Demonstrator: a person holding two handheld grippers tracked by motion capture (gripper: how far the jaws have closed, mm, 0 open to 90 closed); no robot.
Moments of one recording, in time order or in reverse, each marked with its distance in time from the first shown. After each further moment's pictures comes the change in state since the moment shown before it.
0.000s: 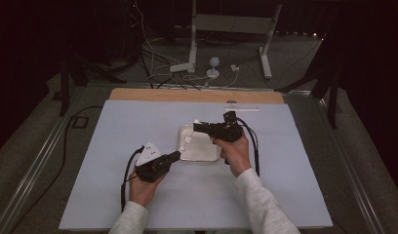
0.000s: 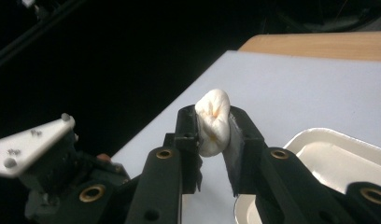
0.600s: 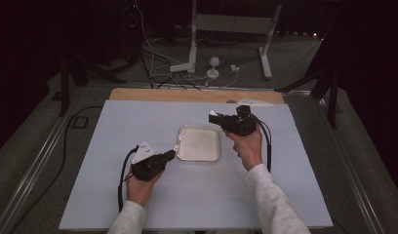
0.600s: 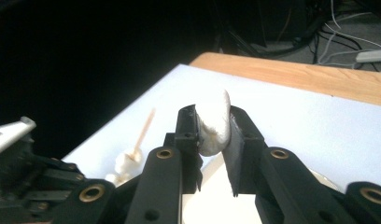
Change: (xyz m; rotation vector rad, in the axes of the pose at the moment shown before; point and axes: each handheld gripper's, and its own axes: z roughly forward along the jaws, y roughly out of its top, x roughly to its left) left arm 0.013 -0.008 -0.004 0.005 0.045 -0.068; right arm -0.008 0.017 -0.032 -0.033 -0.189 -0.100
